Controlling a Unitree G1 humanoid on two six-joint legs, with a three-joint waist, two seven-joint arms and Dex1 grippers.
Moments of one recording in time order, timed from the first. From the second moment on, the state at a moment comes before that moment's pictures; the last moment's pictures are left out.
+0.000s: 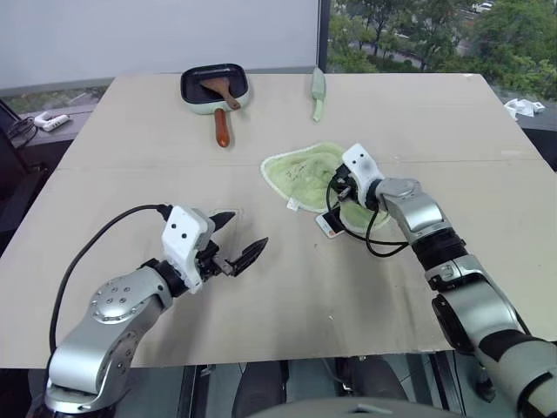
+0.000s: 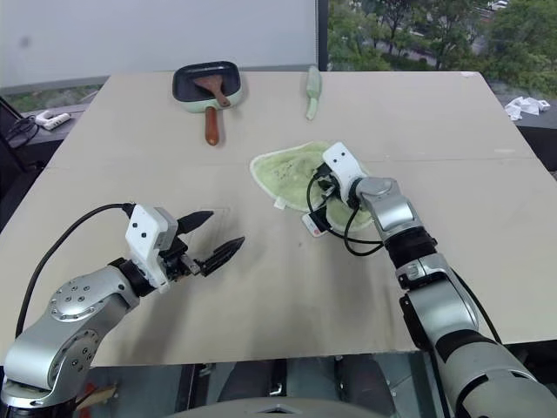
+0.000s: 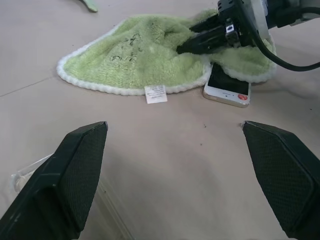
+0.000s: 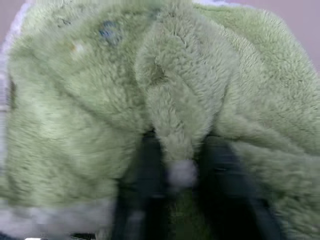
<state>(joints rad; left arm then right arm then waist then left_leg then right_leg) 0.12 0.64 0.21 -0.66 -0.53 0.59 -0.54 -0.85 -0.22 0.22 0.54 0.00 0.49 0.54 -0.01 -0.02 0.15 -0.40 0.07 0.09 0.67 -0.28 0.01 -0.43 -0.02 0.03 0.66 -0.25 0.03</state>
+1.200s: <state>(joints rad) -0.14 0.59 0.08 -0.65 -0.61 0.63 -0.56 -0.94 -0.74 -0.17 0.75 0.06 0.40 0.43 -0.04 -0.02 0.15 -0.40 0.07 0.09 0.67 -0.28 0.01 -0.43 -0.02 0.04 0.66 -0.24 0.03</state>
